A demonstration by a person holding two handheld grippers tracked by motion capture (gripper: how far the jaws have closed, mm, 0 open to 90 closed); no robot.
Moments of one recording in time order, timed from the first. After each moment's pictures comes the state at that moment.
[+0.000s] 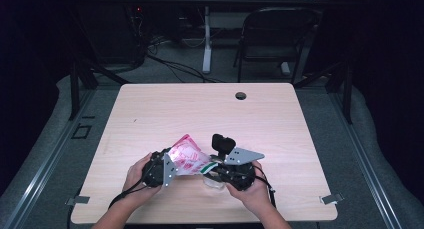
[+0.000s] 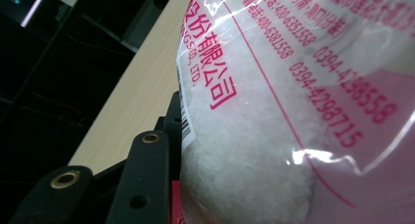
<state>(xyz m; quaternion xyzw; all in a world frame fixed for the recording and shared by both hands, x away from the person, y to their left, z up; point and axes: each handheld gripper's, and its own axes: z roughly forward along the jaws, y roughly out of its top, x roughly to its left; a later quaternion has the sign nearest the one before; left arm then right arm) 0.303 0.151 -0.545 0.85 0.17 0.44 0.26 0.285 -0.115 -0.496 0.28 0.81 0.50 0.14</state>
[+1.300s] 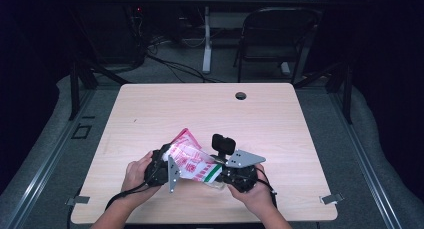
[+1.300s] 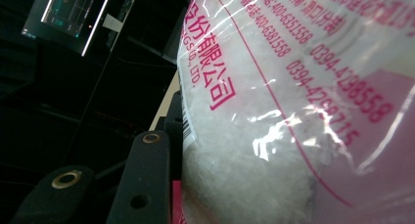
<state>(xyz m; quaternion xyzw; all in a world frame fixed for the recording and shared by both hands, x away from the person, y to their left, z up) 0.296 0.142 -0.537 0.81 0.12 0.52 0.22 0.281 -0.119 -0.499 0.28 0.81 0.49 0.16</state>
